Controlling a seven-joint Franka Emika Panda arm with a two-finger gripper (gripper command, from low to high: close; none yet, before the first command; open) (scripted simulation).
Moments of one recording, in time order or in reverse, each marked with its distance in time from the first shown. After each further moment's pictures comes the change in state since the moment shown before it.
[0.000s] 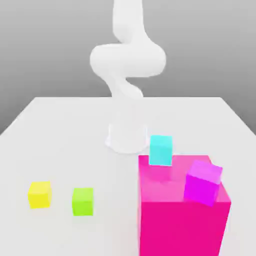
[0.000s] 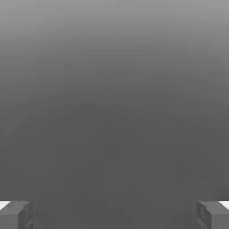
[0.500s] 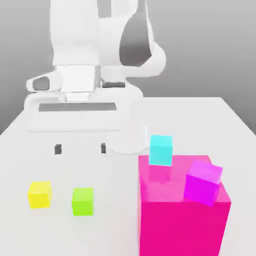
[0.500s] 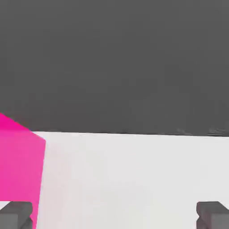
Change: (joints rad) arm -0.016 0.564 -0.219 -0.367 0.028 0.376 -0.305
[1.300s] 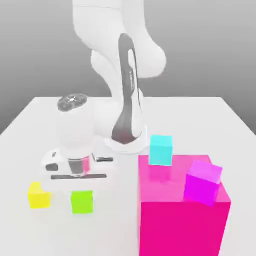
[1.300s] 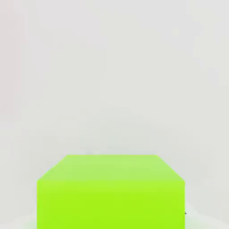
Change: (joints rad) arm -0.144 0.312 0.094 -0.084 0.087 0.230 -0.154
